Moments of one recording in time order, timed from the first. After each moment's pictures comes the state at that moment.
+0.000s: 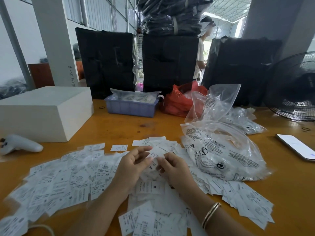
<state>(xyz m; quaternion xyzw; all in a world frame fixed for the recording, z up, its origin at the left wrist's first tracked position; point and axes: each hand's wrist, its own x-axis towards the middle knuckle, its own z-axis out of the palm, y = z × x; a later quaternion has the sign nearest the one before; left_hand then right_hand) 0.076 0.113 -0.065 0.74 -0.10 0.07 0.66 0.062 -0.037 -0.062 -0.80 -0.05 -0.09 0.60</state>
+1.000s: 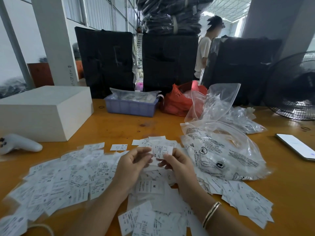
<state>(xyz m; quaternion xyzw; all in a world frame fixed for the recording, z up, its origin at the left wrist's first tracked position) 0.078 0.109 -0.065 0.73 -0.09 0.09 0.67 0.060 -0.043 -0.062 -0.66 -0.04 -0.07 0.75</state>
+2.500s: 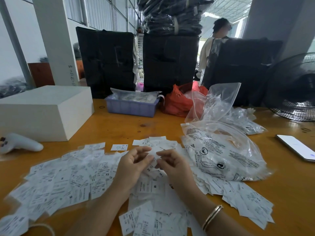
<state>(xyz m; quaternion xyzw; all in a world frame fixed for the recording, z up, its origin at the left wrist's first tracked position) 0.074 0.111 -0.064 0.72 -0.07 0.08 0.68 0.058 -0.035 -0.063 -0.74 -0.08 -0.12 0.66</state>
